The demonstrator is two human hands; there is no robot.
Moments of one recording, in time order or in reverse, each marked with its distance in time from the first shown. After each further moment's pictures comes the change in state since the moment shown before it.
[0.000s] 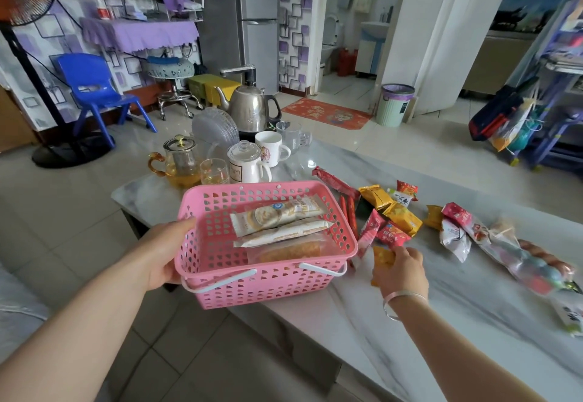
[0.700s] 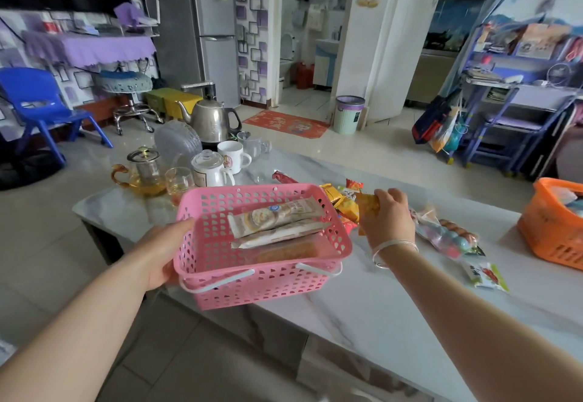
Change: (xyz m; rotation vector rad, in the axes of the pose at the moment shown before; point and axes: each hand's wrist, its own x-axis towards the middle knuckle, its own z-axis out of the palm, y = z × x) left_hand -0.065 0.006 0.033 0.000 -0.112 0.078; right_hand -0.023 -0.025 -0.124 0.037 0.264 -0.199
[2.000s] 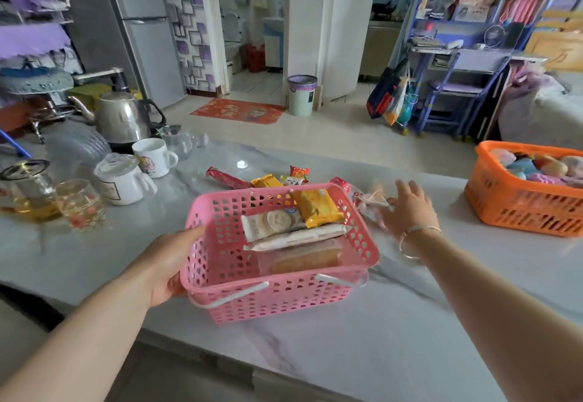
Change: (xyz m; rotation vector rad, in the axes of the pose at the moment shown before) left_hand 0.013 0.016 0.147 0.125 -0.218 -0.028; right_hand 0.076 0.161 -0.033 -0.256 -0.096 0.172
